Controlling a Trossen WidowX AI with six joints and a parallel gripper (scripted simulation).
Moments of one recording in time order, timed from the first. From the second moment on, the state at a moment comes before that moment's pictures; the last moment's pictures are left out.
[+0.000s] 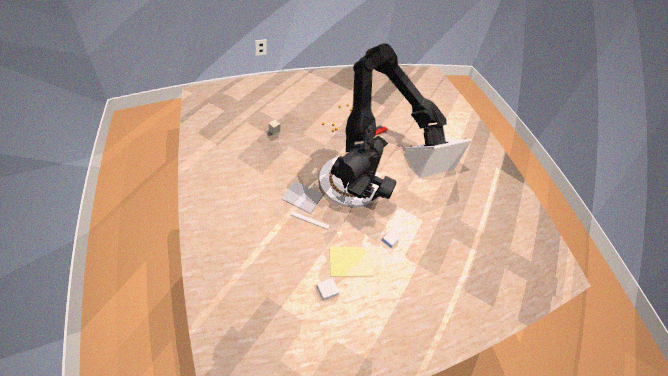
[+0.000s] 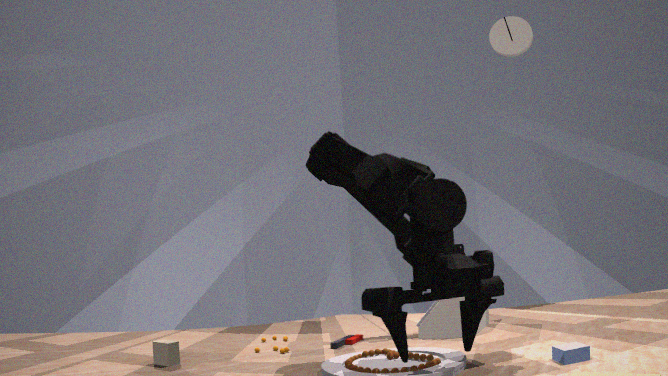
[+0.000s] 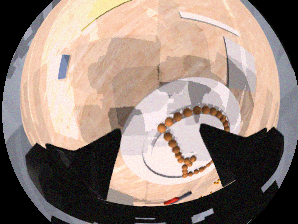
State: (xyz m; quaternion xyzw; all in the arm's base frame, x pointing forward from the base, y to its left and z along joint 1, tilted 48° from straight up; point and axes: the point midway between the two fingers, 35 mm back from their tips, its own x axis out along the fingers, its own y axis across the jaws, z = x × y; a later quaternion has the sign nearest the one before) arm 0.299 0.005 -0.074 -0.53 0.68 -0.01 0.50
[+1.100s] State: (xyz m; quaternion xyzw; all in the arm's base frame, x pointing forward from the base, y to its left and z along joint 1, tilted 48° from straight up) arm 0.294 0.022 -0.044 -0.65 0.66 0.18 0.34
